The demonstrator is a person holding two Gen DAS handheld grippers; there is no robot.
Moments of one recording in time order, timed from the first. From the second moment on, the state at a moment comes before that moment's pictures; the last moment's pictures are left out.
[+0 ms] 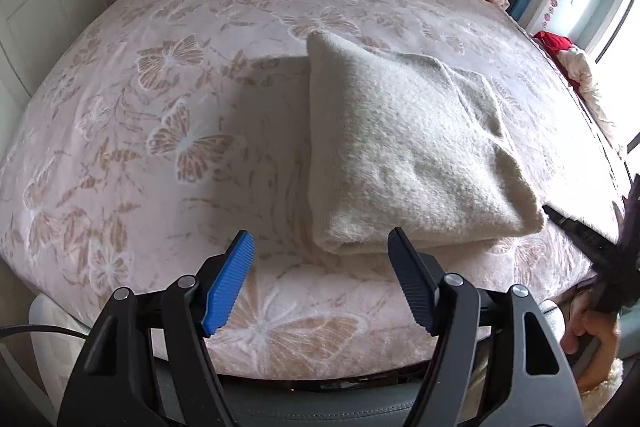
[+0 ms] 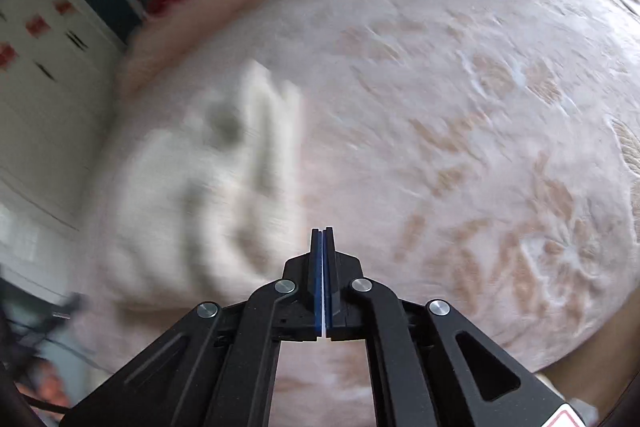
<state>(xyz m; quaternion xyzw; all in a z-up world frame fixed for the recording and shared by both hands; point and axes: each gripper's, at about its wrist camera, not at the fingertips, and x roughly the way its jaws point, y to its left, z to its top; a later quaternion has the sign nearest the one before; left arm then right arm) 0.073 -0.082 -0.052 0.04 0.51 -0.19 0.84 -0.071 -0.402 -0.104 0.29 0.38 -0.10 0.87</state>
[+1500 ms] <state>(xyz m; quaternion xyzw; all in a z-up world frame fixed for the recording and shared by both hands) 0.126 -0.119 -0.099 -0.06 0.56 -0.24 0.79 -0.030 -0.399 -0.146 0.32 0.44 -0.05 0.84</state>
